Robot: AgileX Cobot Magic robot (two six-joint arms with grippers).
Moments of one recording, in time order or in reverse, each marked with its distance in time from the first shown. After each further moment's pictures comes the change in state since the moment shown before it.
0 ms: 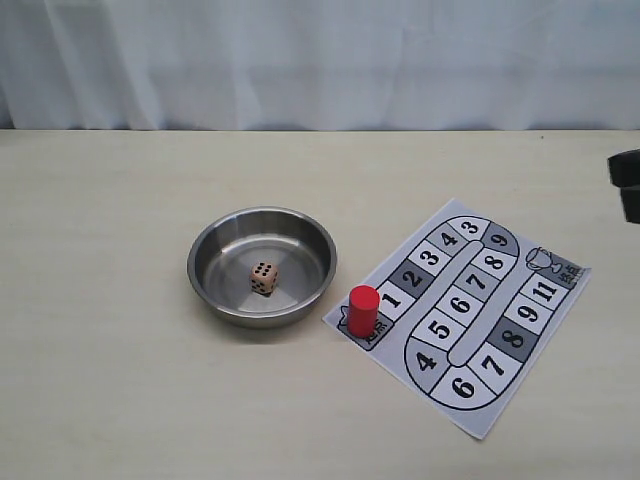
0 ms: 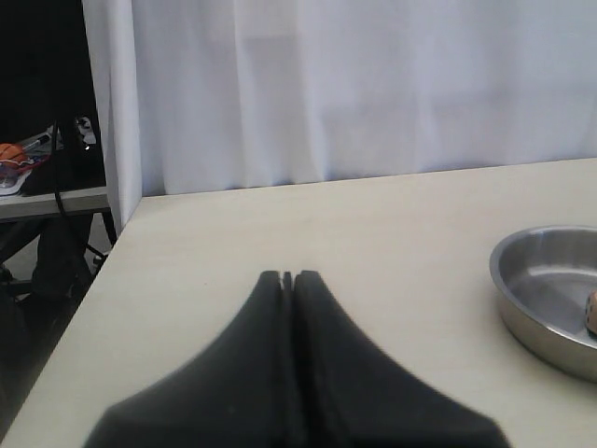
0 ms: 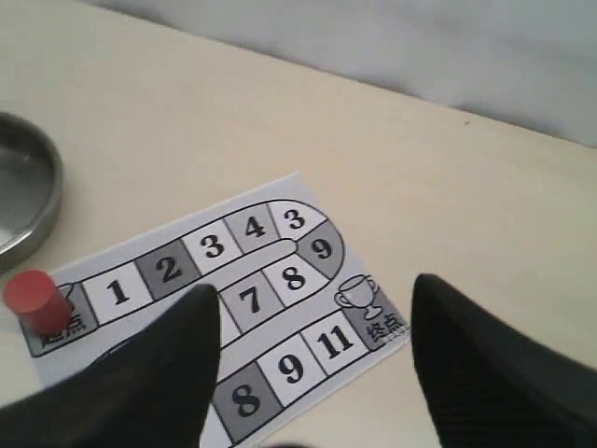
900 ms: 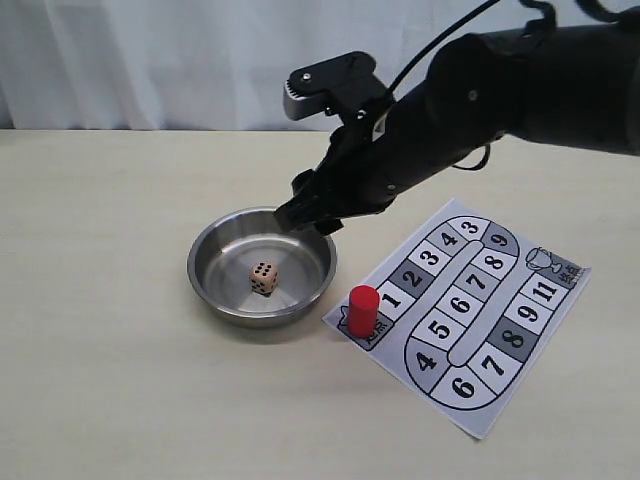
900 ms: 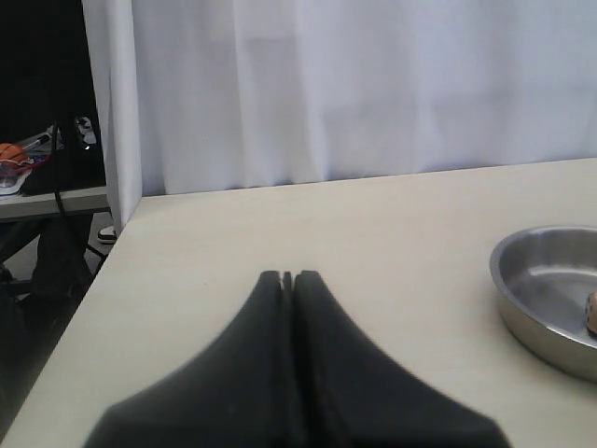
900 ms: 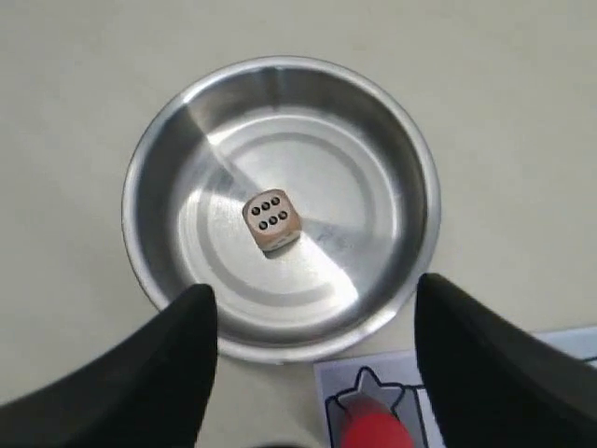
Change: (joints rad) left arm 0.000 0.000 0.000 0.000 0.000 0.000; right arm 0.427 0.845 -0.472 0.217 -0.043 -0.022
